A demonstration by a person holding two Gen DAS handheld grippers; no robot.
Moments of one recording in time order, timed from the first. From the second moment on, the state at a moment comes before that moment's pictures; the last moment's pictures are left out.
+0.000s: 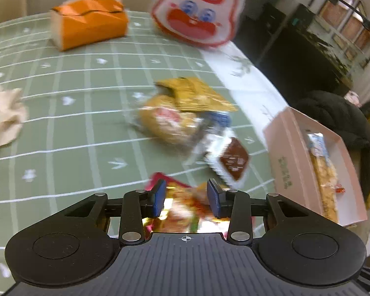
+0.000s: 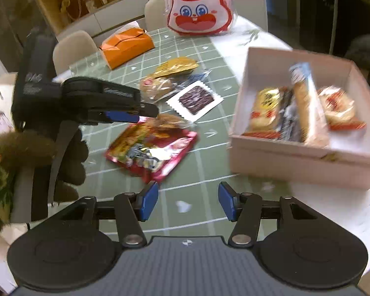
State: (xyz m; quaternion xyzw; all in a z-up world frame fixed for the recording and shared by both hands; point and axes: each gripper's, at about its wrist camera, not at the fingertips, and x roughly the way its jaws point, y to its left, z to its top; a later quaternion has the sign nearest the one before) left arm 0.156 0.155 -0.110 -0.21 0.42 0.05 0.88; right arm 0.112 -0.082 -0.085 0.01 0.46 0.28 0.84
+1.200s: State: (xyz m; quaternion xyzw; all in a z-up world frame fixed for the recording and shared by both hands) left arm 0.111 0.090 -0.088 -0.14 0.44 -0.08 0.88; right arm 0.153 -0.155 -0.096 0.01 0.45 0.18 0.87
